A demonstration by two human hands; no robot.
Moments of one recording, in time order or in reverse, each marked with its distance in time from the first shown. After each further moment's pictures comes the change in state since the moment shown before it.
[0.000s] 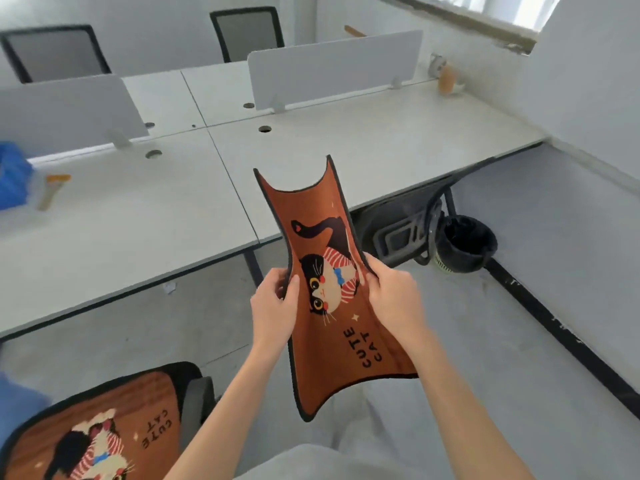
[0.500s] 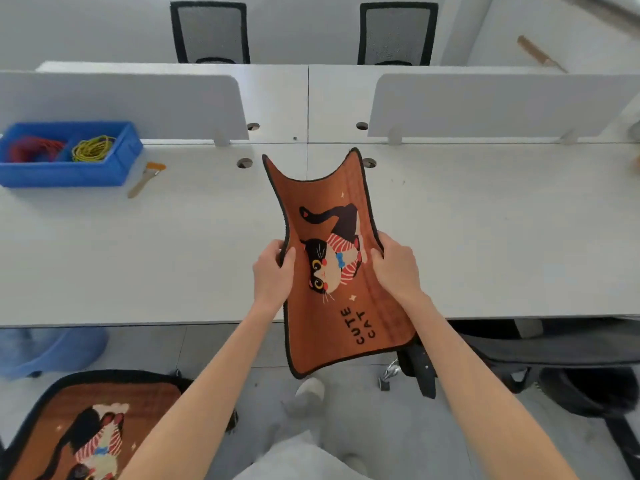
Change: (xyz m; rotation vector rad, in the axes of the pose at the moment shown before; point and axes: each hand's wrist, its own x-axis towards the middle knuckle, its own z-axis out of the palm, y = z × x) left_hand 0.287 -0.007 -0.024 0.110 0.366 -0.146; right_hand 0.340 -0.071 0.106 0.174 -0.293 -0.259
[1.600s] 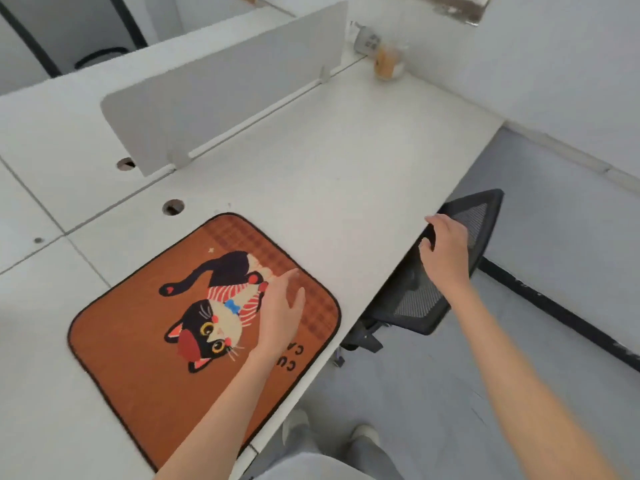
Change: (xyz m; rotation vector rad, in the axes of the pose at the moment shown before) left_hand 0.075 0.017 0.195 0.174 -0.888 0.418; right_hand -0.030 0.153 -0.116 -0.205 0.697 0.748
